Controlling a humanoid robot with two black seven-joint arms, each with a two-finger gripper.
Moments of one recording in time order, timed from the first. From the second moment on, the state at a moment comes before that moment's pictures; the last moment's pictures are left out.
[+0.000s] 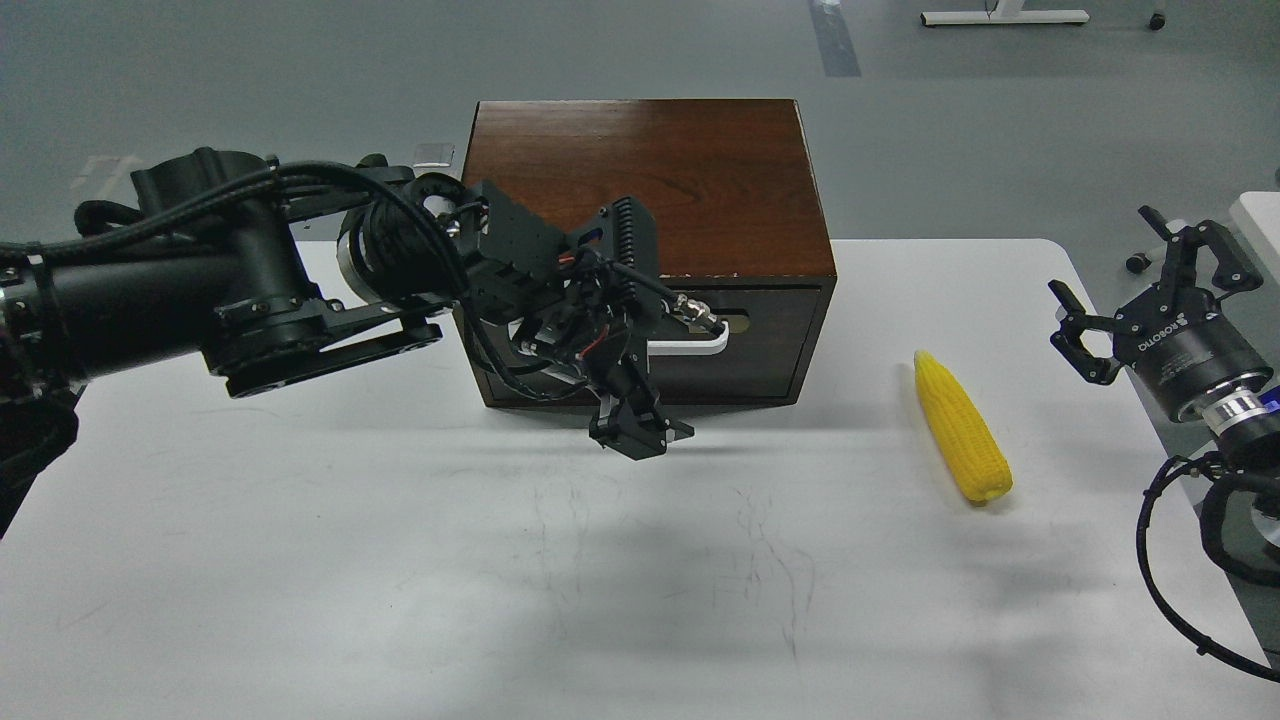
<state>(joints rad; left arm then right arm) -1.38 0.32 -0.05 -1.28 2.18 -0.49 -0.49 0.51 -0.75 0.52 0.95 0.17 0.49 0.49</state>
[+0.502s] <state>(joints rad) -1.37 0.30 0.00 -1.23 2.18 -0.49 -0.49 0.51 -0.75 0.51 0.95 0.17 0.49 0.49</state>
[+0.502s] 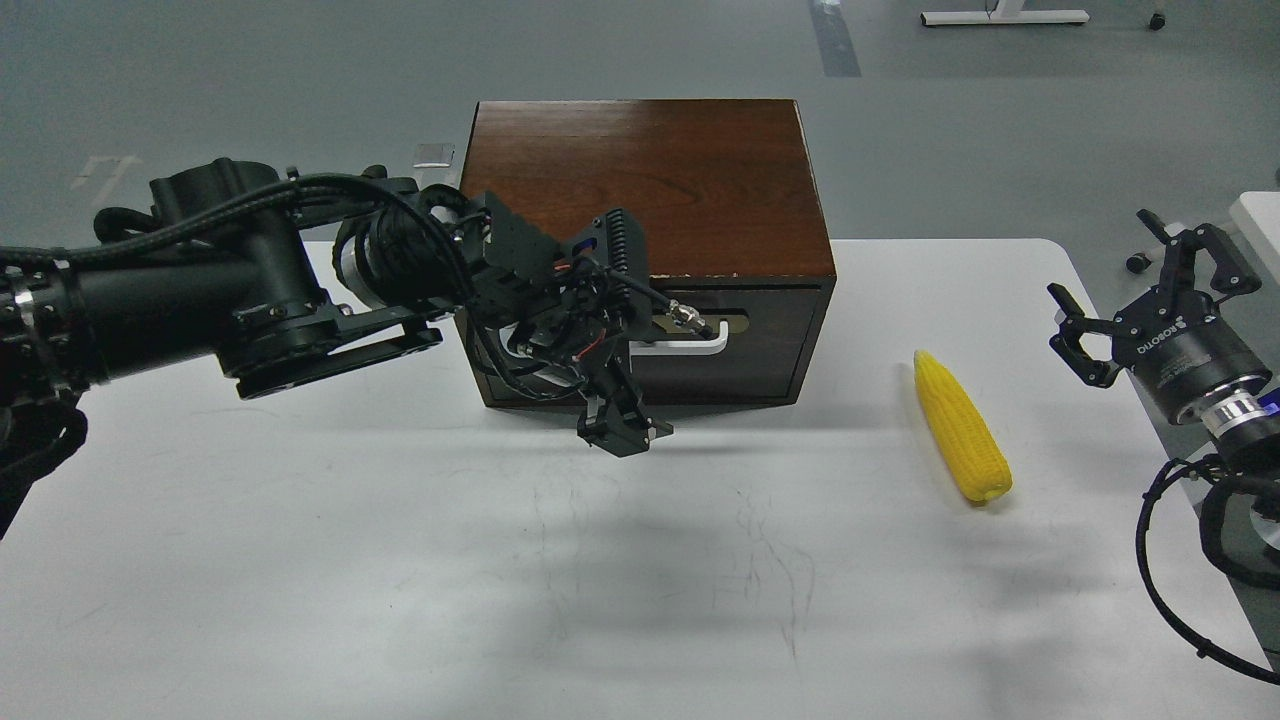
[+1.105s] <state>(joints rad) -1.37 0.26 0.00 -1.17 2.18 -0.49 -0.49 0.51 -0.75 0.51 0.95 0.17 0.49 0.49</state>
